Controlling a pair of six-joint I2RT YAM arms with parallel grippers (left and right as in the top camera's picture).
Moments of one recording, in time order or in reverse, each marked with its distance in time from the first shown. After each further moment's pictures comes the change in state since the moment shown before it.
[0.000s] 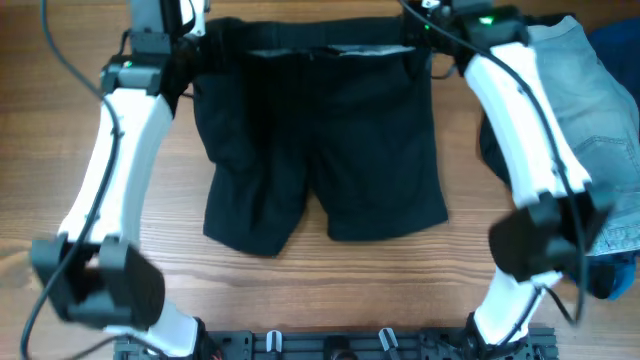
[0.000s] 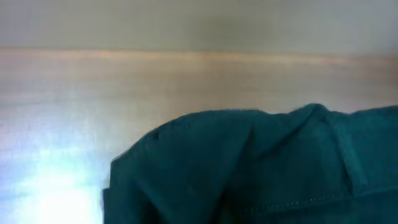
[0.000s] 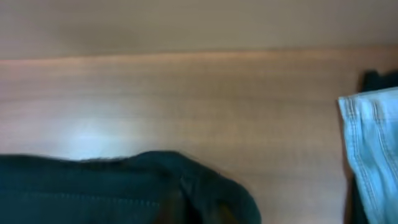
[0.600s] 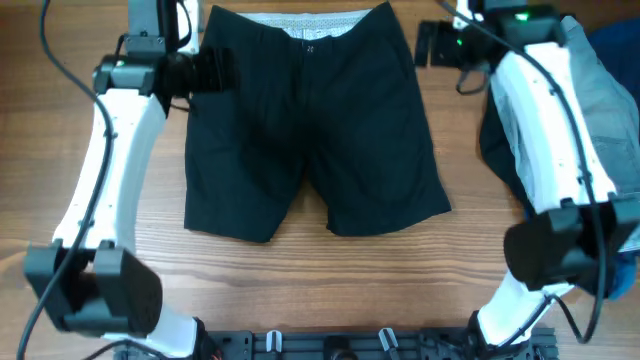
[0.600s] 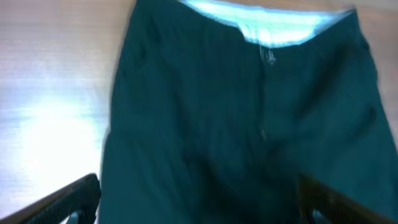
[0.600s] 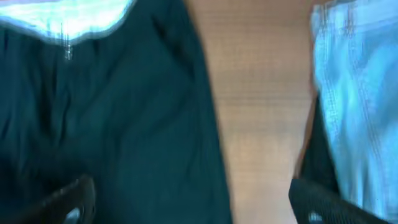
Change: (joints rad) left arm 0.021 -0.029 0.005 -0.251 0.011 -0.041; right arm -0.093 -0.076 -0.003 -0.328 -0.081 -0.011
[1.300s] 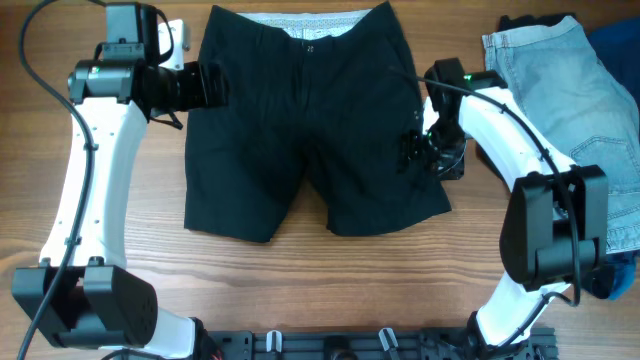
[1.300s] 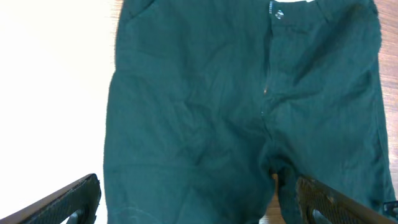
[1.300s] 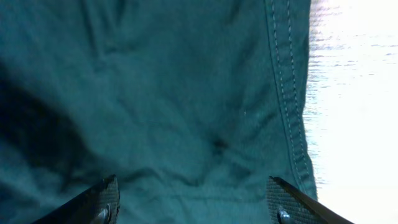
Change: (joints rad) left arm 0.056 -0.061 0.006 -0.206 0.059 -0.006; right arm 0.037 -0.003 -0.564 -0.053 -0.196 0.096
